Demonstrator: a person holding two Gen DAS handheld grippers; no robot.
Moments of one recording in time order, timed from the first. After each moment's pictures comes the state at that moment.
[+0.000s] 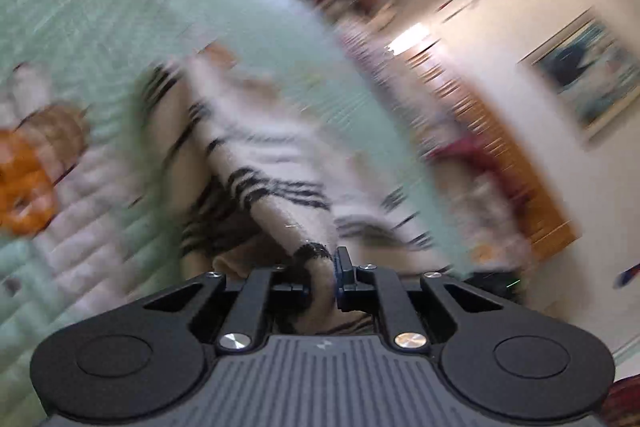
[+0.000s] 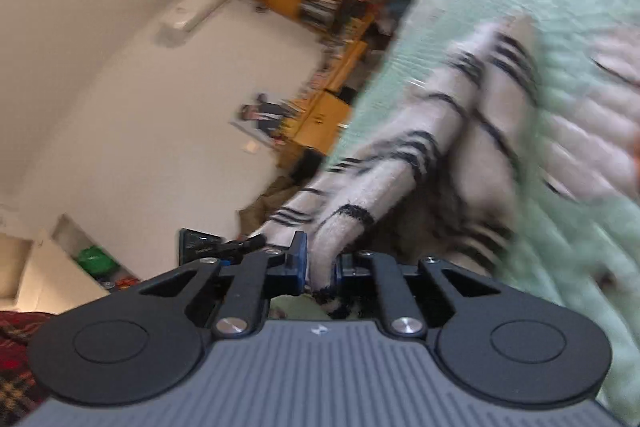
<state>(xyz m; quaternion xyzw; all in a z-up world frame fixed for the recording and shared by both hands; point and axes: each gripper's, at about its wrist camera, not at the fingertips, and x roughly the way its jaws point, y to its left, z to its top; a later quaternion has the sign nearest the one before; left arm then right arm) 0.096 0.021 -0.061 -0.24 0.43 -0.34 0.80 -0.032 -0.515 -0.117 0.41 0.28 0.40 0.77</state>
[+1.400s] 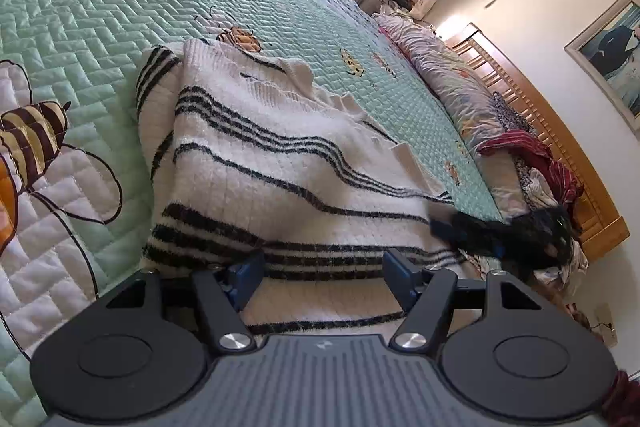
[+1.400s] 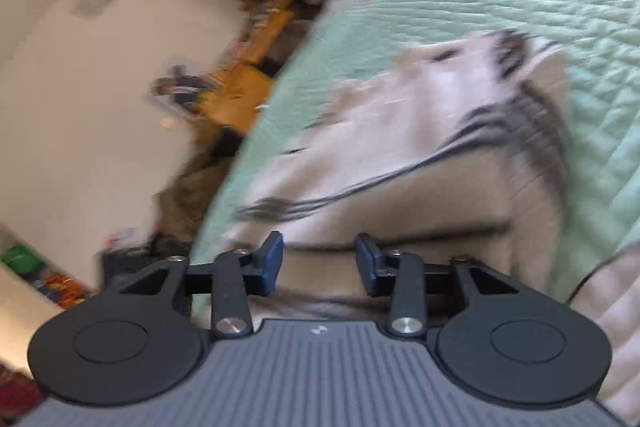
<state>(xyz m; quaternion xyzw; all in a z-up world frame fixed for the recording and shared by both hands) 0.124 -0.031 -0.069 -0.23 0.42 -0.31 0.82 0.103 -0.481 -0.111 0.37 0.37 0.29 0.80</state>
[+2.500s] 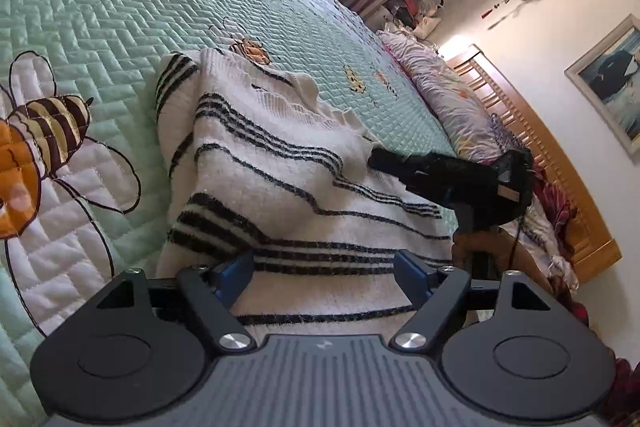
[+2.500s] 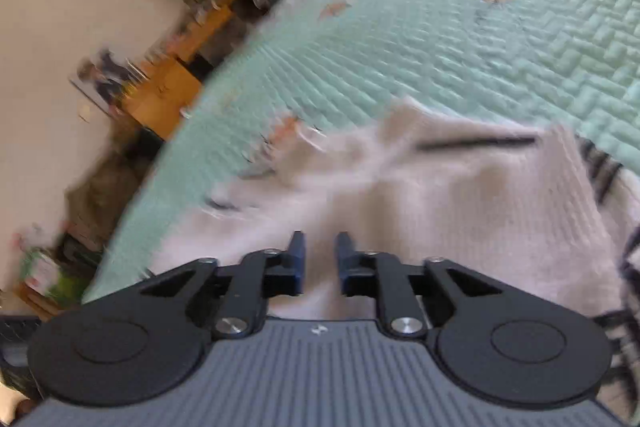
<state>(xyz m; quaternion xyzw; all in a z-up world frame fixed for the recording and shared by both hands) 0.111 -0.015 -0.065 -0.27 0.41 -0.30 0.82 0.188 -0.377 -0.084 0.27 0.37 0.25 0.85</state>
